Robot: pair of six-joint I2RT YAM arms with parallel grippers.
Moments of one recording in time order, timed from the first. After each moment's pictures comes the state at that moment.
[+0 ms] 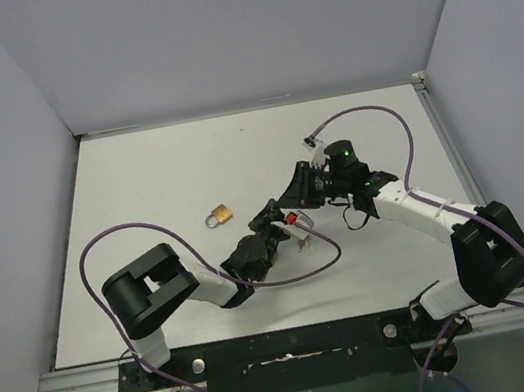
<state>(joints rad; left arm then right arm) -1.06 1.80 0.61 1.22 -0.54 0.67 0.47 1.42 0.87 -0.02 -0.50 0.72</state>
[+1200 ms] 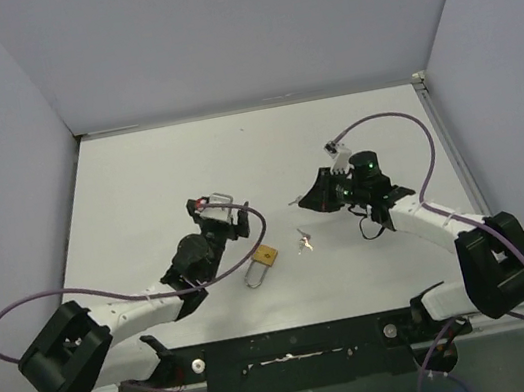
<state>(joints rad) -0.85 1.29 0.38 0.96 -0.47 0.12 0.35 1.36 0.70 0.13 -0.50 0.52</state>
